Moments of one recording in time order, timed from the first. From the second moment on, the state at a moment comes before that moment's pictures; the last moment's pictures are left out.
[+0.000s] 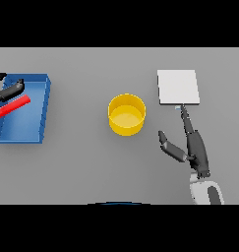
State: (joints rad) left arm -0.56 0.91 -0.58 -1.21 0.20 0.19 0.58; right arm 0.11 -0.06 0.14 -1.65 0.28 -0.07 -0.14
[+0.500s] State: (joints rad) left arm -0.57 0.88 -0.55 -1.19 0.20 0.24 0.49; right arm 0.01 -0.13 0.18 -1.66 0.35 0.00 -0.08
